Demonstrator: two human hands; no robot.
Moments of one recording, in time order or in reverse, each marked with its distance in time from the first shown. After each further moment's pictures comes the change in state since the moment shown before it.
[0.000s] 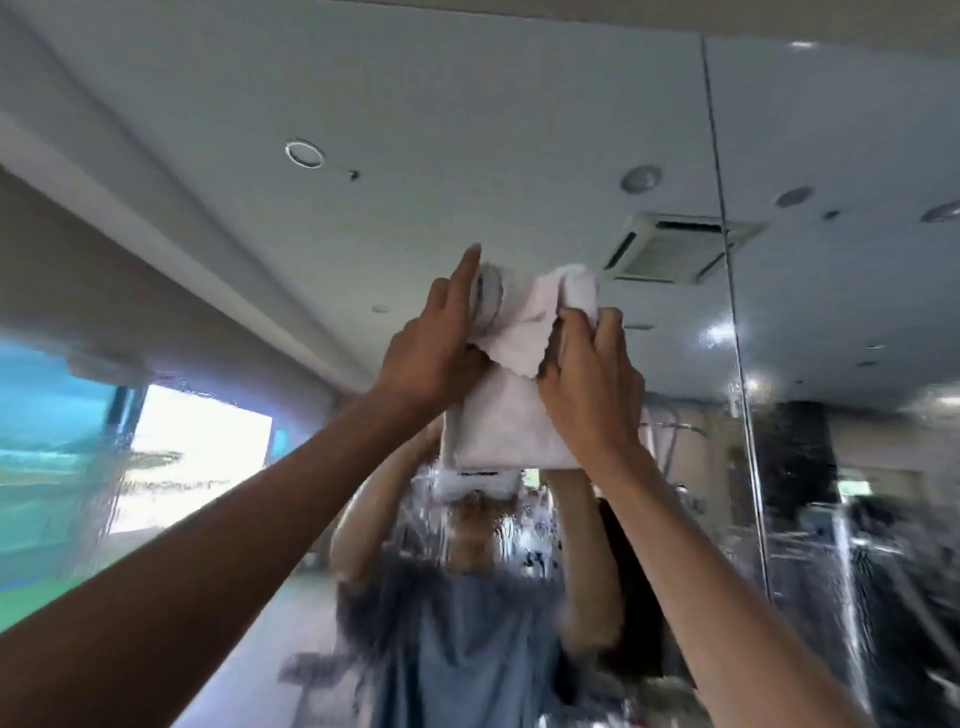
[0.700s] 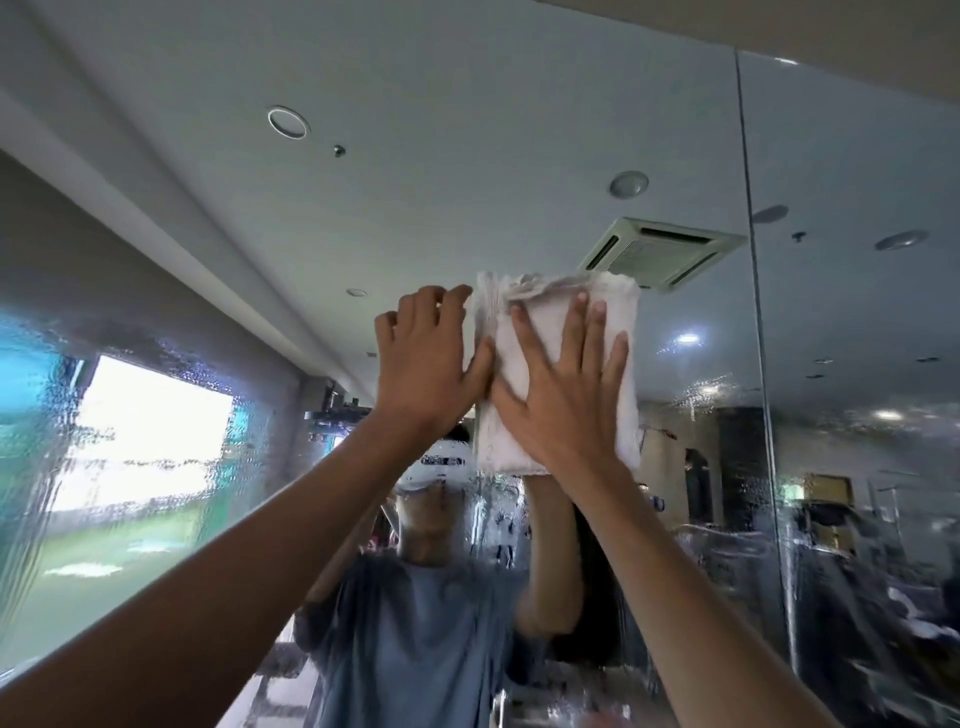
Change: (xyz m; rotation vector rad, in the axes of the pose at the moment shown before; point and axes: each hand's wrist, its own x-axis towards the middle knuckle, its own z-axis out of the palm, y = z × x) left_hand -0.014 -0.059 0.014 0.199 0.209 0.045; right_hand -0.008 -0.033 0.049 -0.312 -0.100 -0.160
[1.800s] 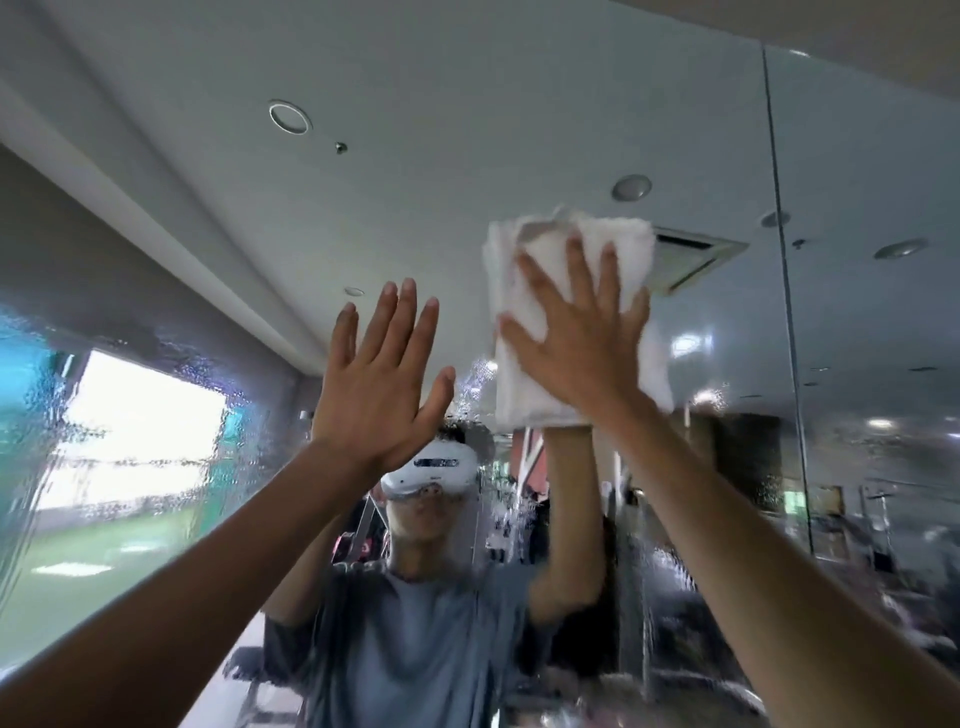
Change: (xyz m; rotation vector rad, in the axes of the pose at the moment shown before) left_hand -0.034 -0.058 0.001 0.248 -0.019 0.097; right_hand 0.057 0.004 0.002 -0.023 0.019 -0.057
